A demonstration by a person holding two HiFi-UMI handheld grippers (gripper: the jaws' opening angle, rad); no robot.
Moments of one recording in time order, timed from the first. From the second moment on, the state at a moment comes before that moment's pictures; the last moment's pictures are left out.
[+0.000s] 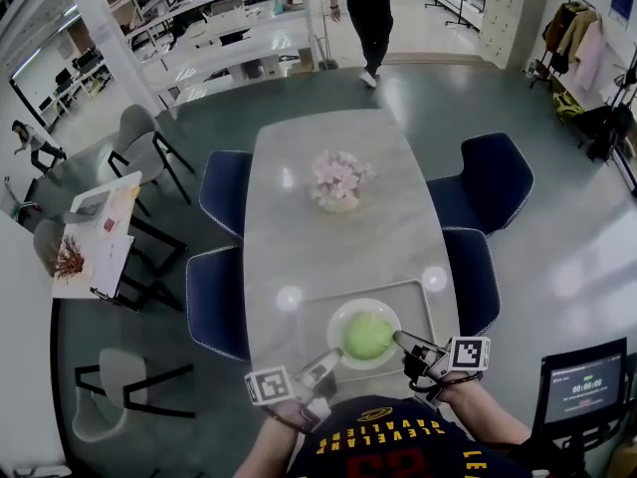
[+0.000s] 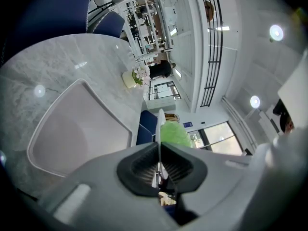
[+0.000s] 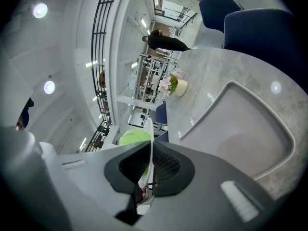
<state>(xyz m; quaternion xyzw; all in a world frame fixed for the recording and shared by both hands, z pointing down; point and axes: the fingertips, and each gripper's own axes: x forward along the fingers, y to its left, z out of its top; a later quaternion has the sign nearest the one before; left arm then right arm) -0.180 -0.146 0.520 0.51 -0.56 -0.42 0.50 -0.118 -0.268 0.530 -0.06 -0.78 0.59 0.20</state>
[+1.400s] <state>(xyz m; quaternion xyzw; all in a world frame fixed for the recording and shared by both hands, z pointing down) -0.178 -0.147 0.614 0.52 -0.56 -0.38 0.52 -0.117 -0.262 0.620 -0.08 -0.77 0.61 0.17</state>
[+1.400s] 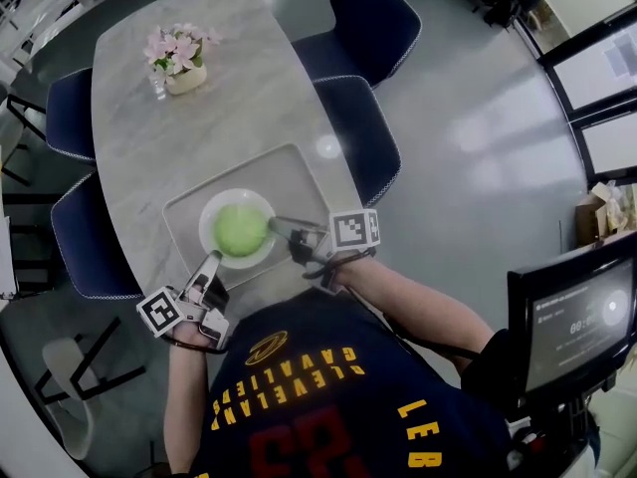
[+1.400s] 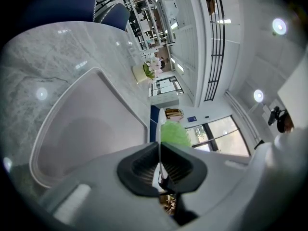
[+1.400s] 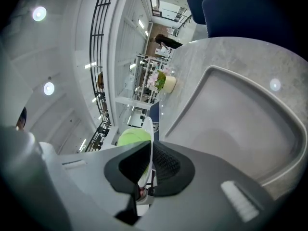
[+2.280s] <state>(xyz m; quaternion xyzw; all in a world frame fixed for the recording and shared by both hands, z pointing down) -0.180 -0.163 0.667 0.51 -0.55 -0.36 0.55 -0.119 -0.274 0.674 -0.04 -0.76 0.61 0.21</state>
